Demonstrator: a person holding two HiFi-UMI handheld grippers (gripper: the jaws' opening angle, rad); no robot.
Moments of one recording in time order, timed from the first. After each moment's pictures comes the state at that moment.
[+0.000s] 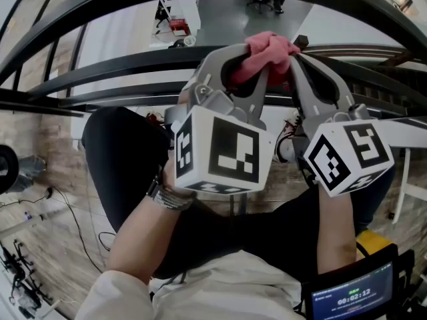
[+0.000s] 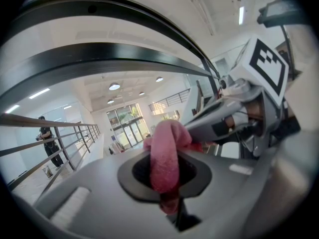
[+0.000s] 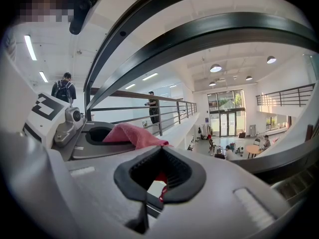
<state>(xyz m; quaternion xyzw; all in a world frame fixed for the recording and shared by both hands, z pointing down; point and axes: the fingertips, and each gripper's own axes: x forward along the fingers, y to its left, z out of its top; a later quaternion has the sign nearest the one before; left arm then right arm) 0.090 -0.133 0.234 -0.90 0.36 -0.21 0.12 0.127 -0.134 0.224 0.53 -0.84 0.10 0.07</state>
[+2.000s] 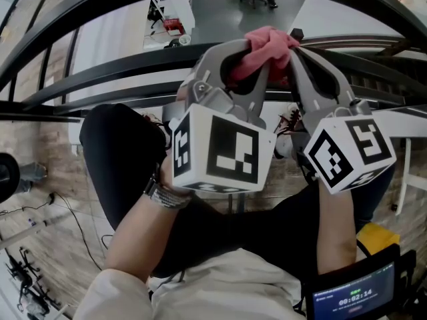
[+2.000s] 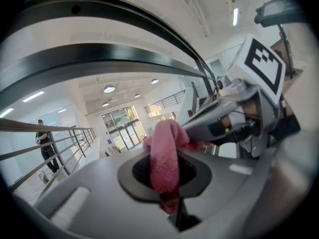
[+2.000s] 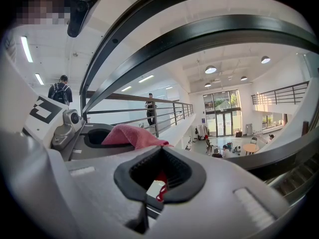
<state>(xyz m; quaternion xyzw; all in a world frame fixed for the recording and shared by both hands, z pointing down) 0.117 -0.126 0.239 -0.91 0.34 -0.22 0.14 0.151 -0.129 0.229 0.55 -0.82 0.11 0.05</state>
